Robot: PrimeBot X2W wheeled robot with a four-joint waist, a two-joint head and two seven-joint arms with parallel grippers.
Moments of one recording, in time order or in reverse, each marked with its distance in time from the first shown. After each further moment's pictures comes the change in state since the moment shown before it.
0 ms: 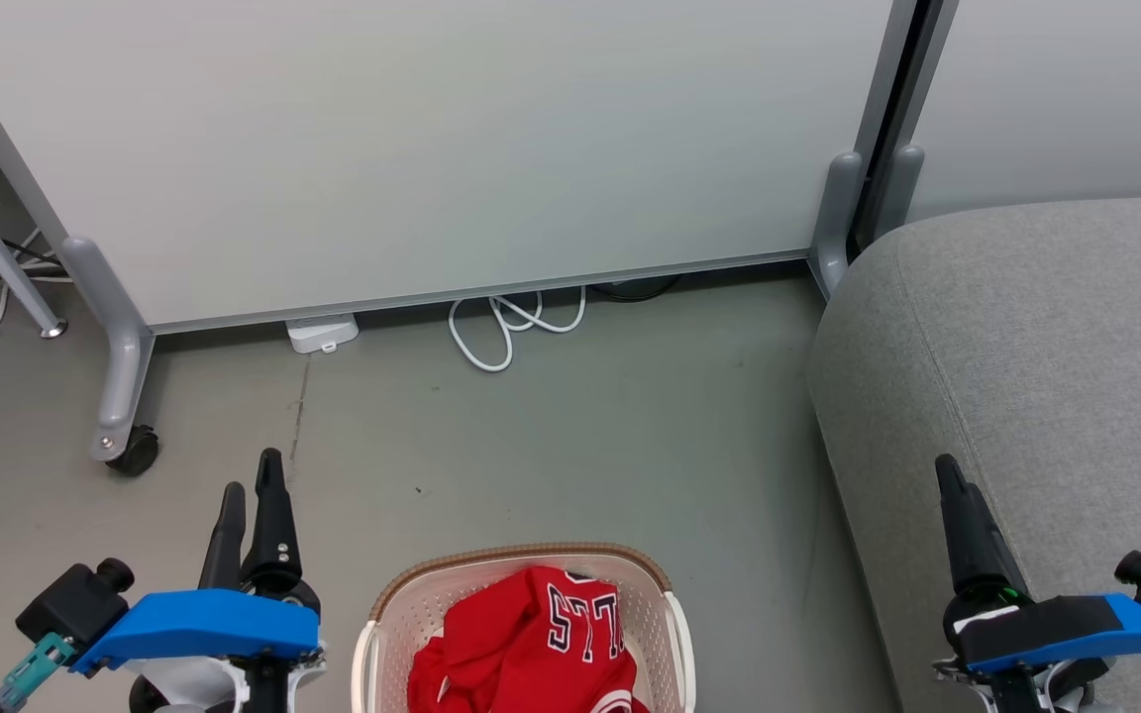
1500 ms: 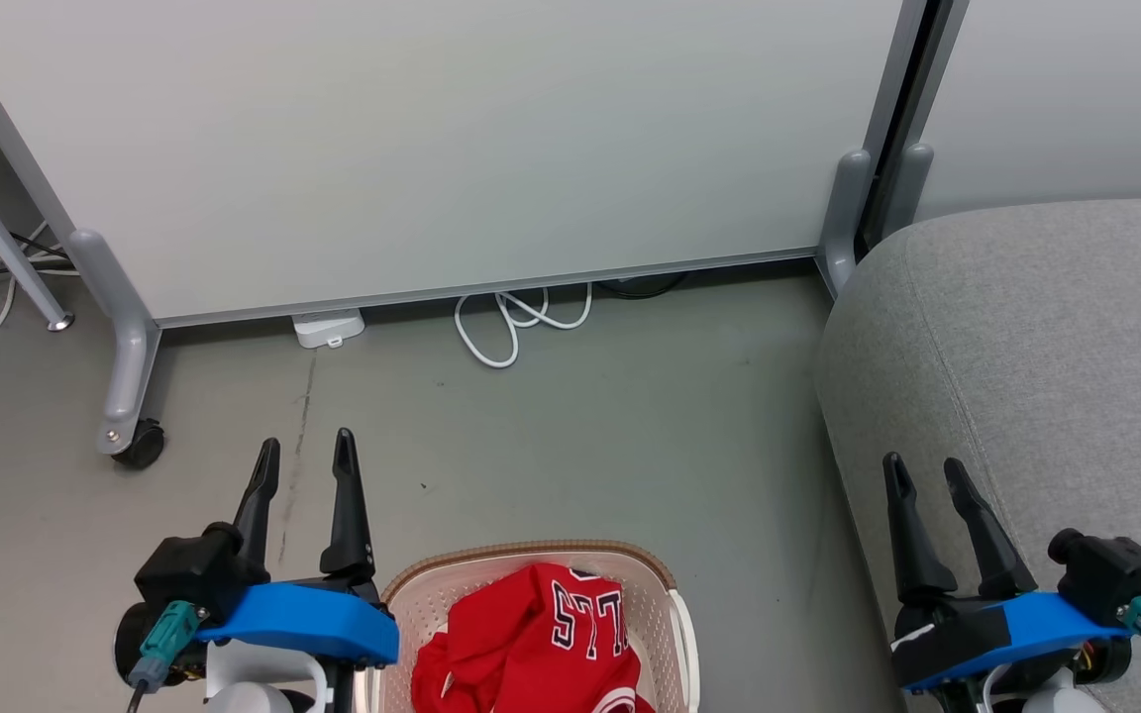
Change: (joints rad) left arm -0.027 0.044 -0.158 0.006 0.550 0.078 -0.129; right arm -0.017 -0.003 0.051 0.014 -0.553 0.002 -0.129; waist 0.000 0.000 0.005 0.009
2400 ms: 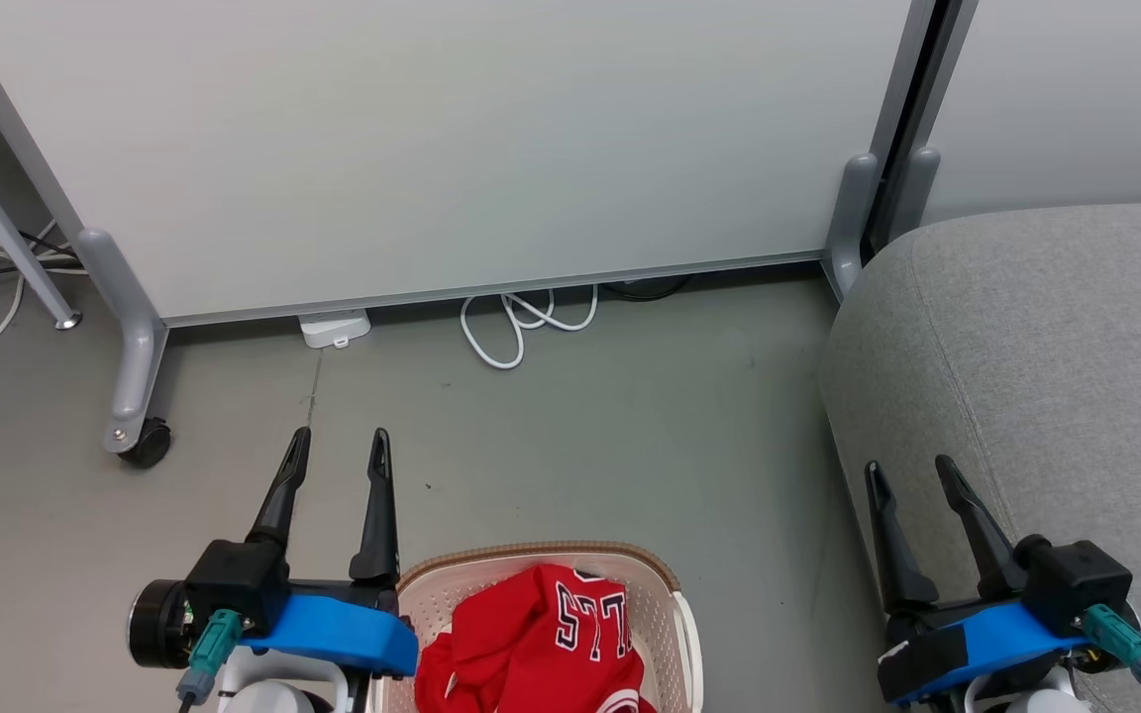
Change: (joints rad) left arm -0.009 -0.014 -0.007 0.026 0.173 -0.058 -0.054; right arm -0.002 -0.003 0.007 0.016 -0.236 0.000 -0.054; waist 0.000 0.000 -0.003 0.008
